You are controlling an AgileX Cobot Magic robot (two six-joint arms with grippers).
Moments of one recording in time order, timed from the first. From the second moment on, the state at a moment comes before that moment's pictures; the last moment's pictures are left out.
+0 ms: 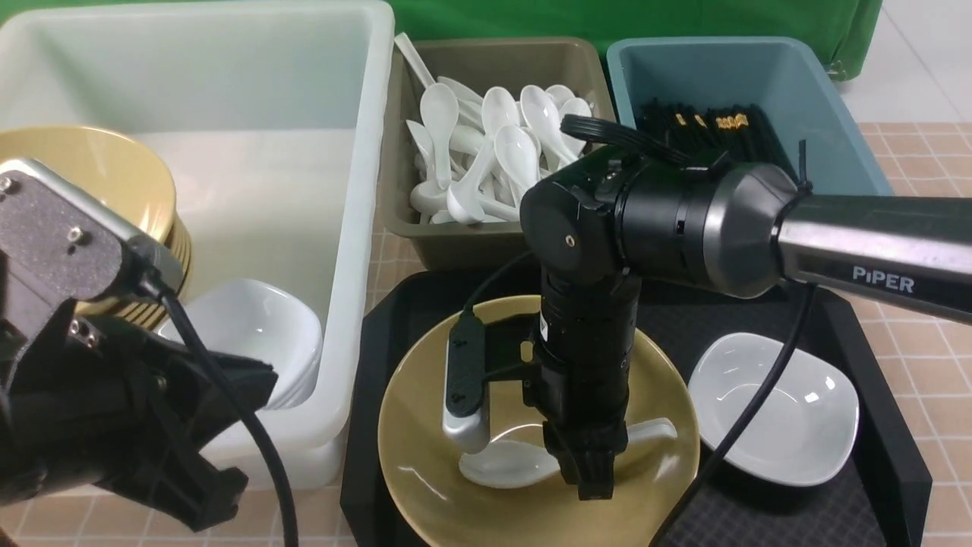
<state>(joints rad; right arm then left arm) 0.75 2.00 -1.52 0.07 1.22 -0.80 -0.42 0.78 -0.70 -0.23 0.70 0.32</state>
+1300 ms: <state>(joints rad) 0.46 2.07 -2.23 -0.03 1.11 -0.23 -0.30 1.60 -1.48 -0.51 1.00 0.66</state>
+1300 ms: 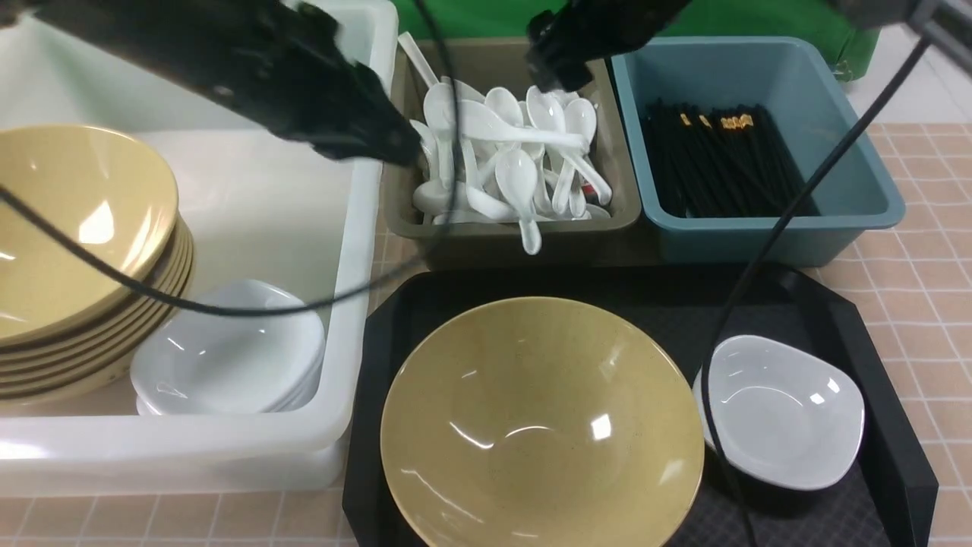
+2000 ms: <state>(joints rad) 0.48 1.66 -1.78 -0.01 1.26 -0.29 -0.56 1.96 -1.54 -0.10 1.01 0.39</state>
